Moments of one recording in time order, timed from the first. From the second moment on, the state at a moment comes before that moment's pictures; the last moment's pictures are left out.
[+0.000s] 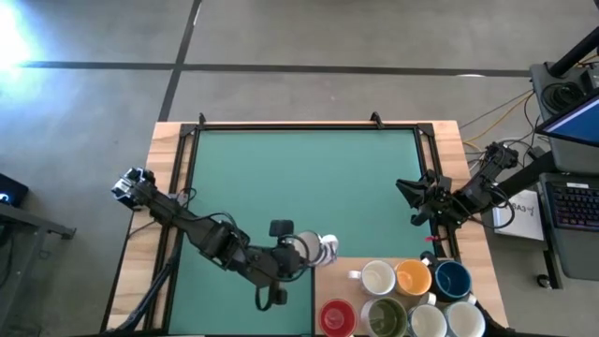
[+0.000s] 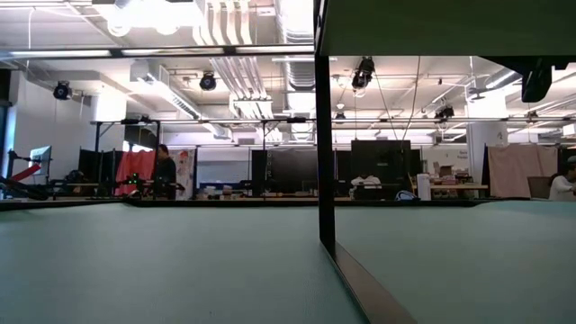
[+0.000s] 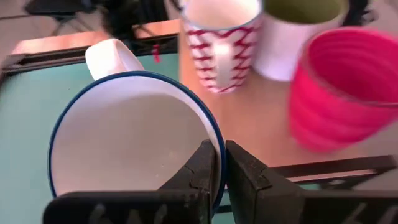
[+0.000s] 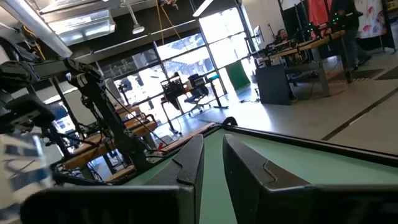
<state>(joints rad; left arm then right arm) -0.54 1.70 1.61 -0.53 -0.43 -0.21 0.76 0.17 0.01 0.57 1.18 -0.03</state>
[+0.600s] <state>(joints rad) -0.54 1.70 1.61 -0.44 -0.28 -0.31 0.76 0.17 0.01 0.57 1.18 -0.03</state>
